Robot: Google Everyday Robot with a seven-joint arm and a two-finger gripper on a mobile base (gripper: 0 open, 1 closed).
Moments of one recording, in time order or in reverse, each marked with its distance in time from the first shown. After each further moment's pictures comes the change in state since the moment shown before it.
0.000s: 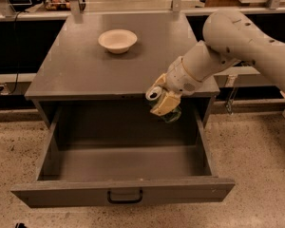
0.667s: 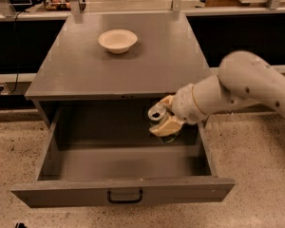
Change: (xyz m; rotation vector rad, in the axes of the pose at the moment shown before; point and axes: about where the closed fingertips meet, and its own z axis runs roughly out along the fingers) arm 0.016 0.045 0.024 0.092 -0.149 0.111
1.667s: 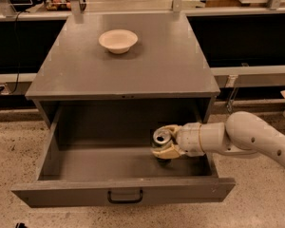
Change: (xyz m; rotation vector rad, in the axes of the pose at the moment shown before) arm 0.079 0.021 0.058 0.104 -0.245 0.117
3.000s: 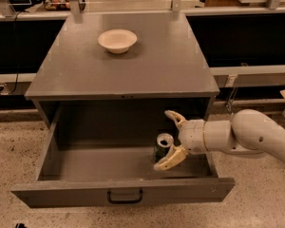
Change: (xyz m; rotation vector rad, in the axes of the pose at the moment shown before) arm -0.025 0.003 -0.012 0.005 -0.050 -0.045
